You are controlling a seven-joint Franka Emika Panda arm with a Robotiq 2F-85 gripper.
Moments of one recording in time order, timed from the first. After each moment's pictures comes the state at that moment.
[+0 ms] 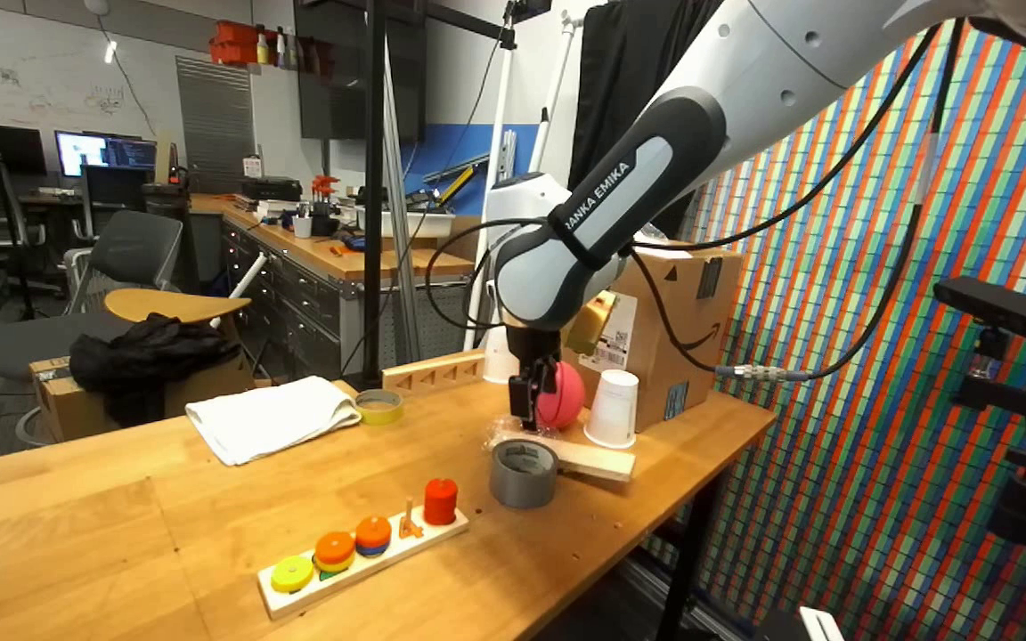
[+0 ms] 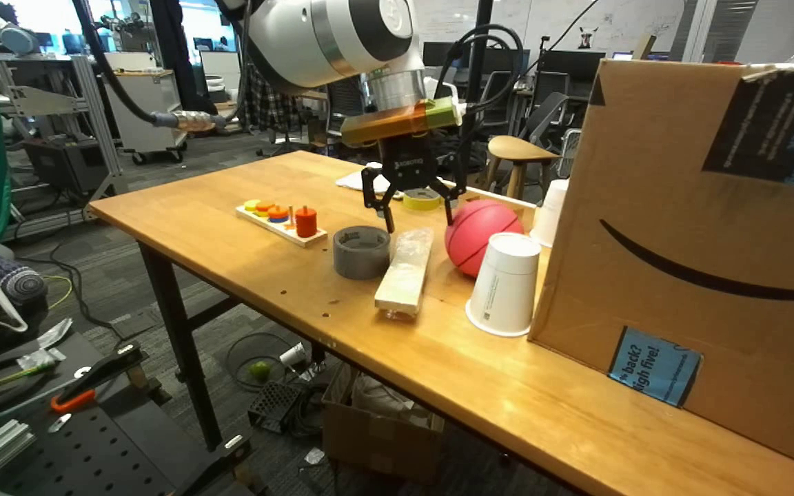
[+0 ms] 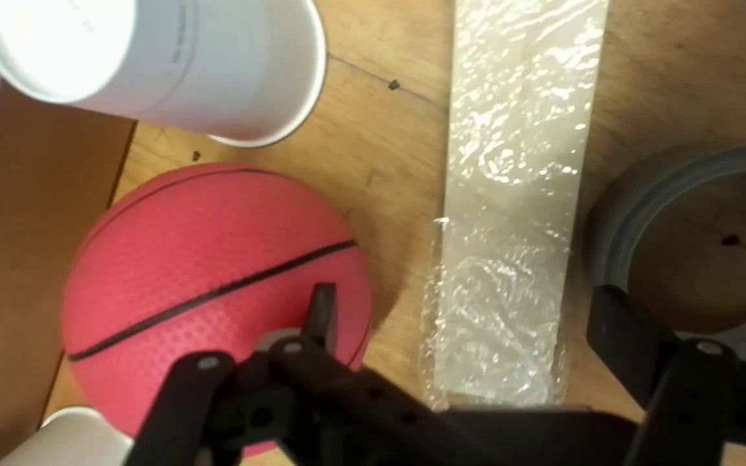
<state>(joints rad) -0.06 0.17 -0.07 -2.20 -0.43 2.38 -0.28</state>
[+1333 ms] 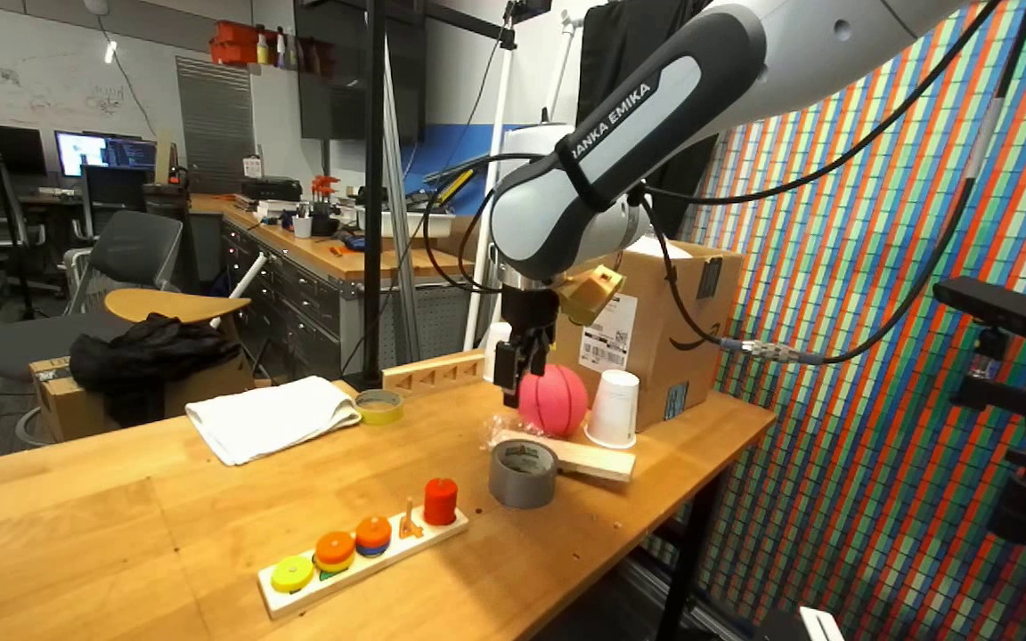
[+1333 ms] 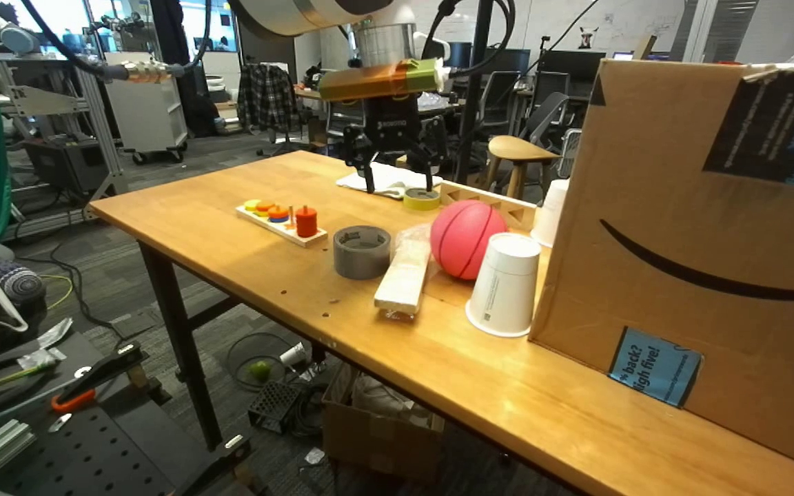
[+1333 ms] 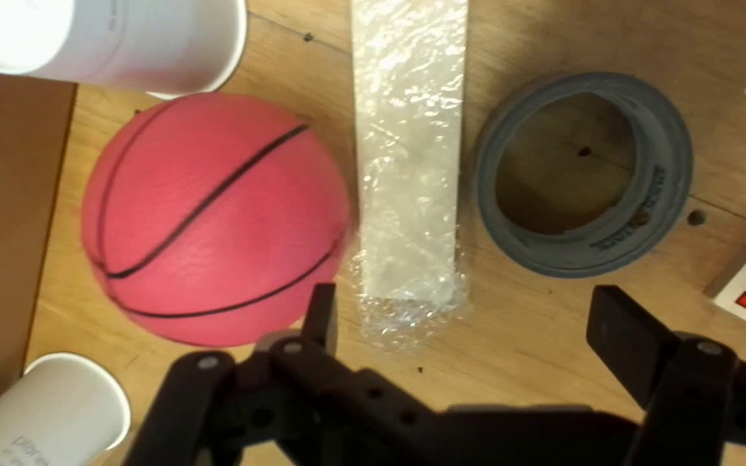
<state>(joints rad) -0.06 0.04 -0.03 -2.24 -0.22 2.36 -0.35</state>
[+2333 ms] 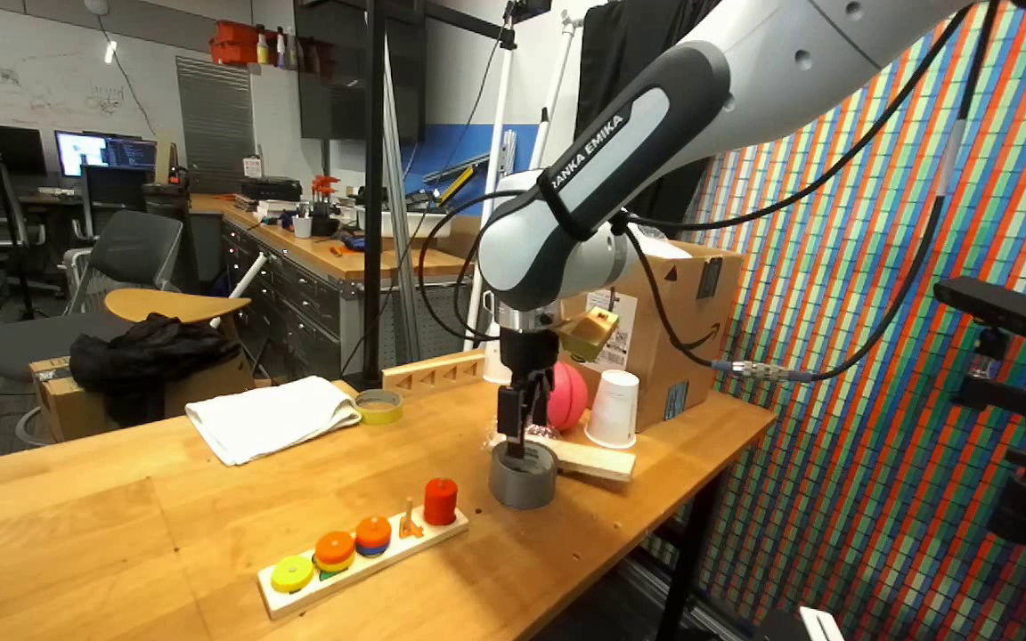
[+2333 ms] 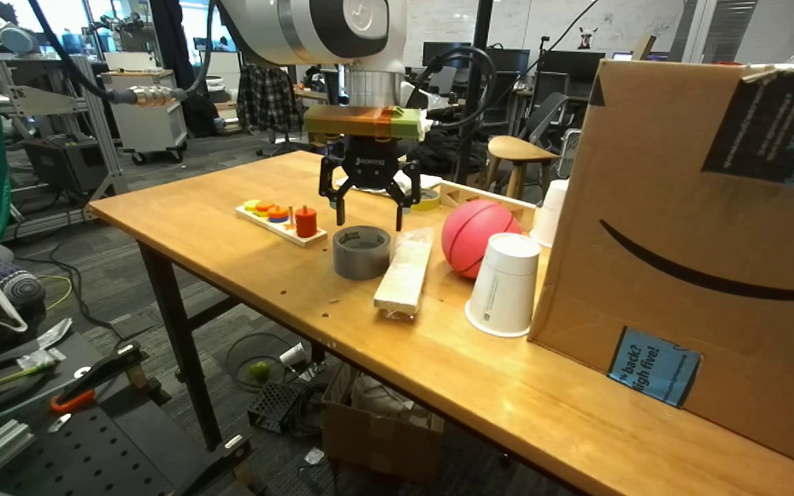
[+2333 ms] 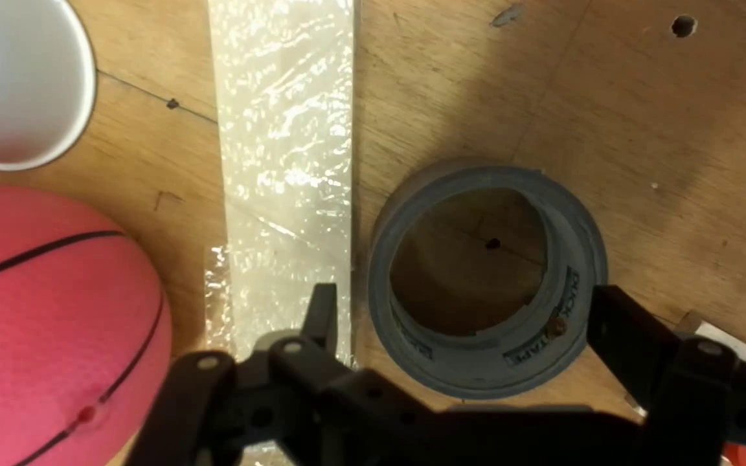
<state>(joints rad) -0.05 0.11 -0.02 -2.27 -0.12 2.30 -0.45</state>
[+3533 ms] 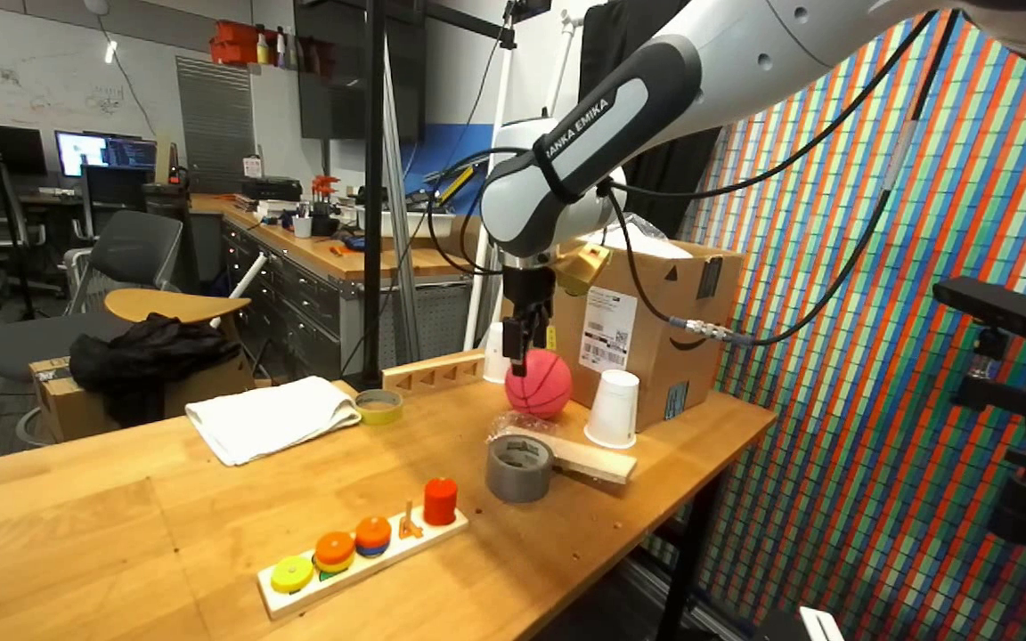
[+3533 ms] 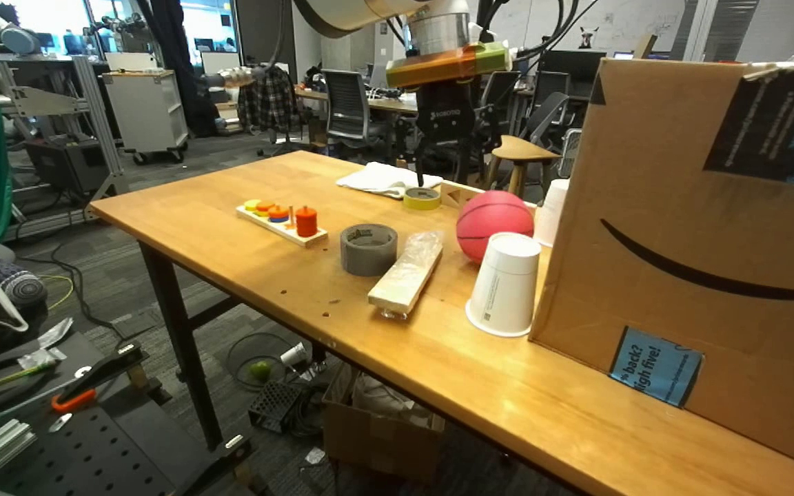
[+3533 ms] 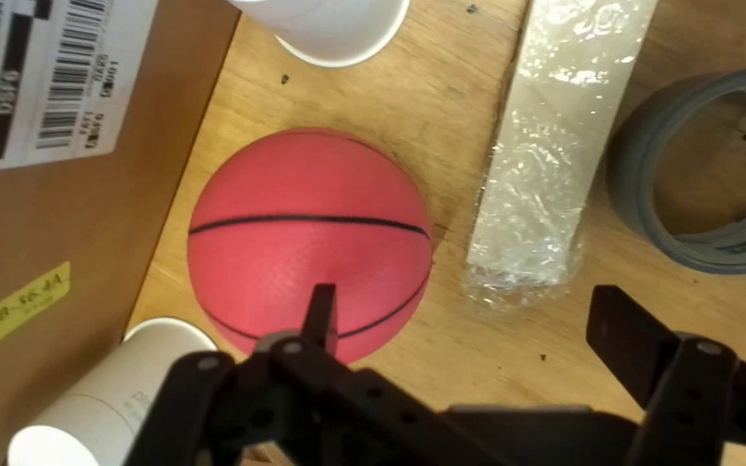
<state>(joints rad) -0.09 0.19 -0.06 -2.00 -0.28 2.25 -0.45</state>
